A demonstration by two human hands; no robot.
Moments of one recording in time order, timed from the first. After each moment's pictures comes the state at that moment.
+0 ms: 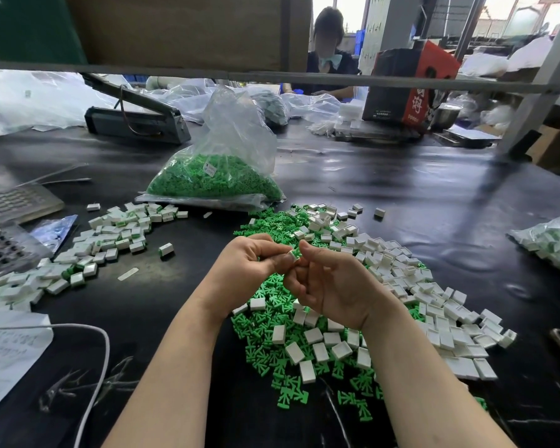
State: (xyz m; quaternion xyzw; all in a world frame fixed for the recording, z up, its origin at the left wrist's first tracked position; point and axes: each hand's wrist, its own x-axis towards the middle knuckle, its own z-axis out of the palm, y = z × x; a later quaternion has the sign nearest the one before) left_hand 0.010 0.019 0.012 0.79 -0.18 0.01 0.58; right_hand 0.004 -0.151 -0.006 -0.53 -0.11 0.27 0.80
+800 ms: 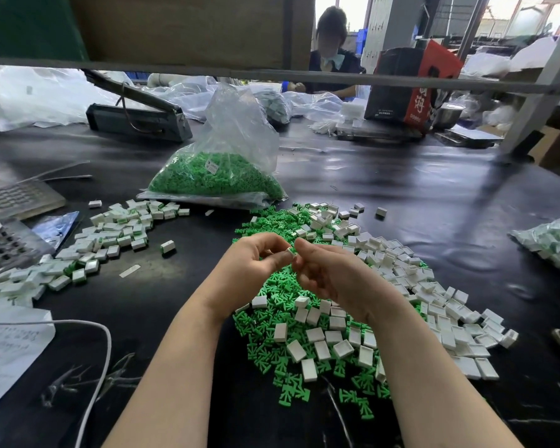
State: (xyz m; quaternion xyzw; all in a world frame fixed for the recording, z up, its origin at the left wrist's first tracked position) left_hand 0.010 0.020 0.007 0.81 -0.20 -0.01 0.55; right_hand 0.007 -0.154 -0.001 -0.72 -0.08 0.17 0.67
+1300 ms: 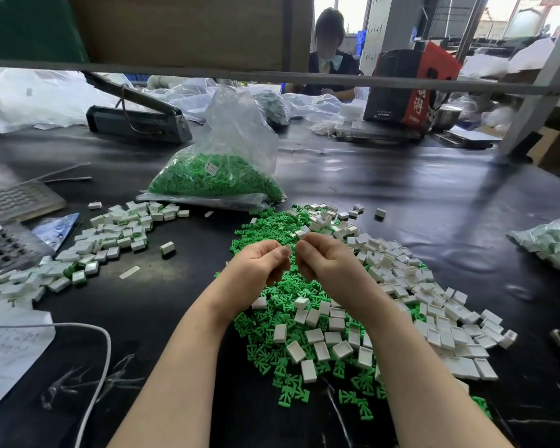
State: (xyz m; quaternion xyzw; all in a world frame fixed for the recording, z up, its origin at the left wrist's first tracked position) left_hand 0.015 0.015 -0.004 0.77 -0.15 -0.07 0.62; right_hand 0.006 -0.145 -0.001 -0.80 -0.13 -0.01 0.59
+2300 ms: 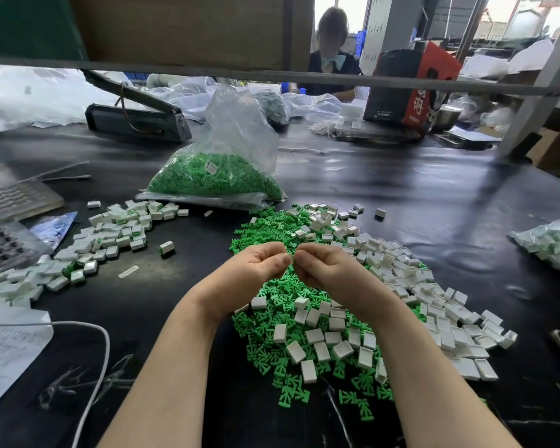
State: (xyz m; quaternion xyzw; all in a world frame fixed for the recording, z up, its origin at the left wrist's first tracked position) left_hand 0.017 0.027 -0.004 0.77 -0.23 -0.12 0.58; right_hand 0.004 -0.153 0.000 -0.82 -0.17 0.07 0.55
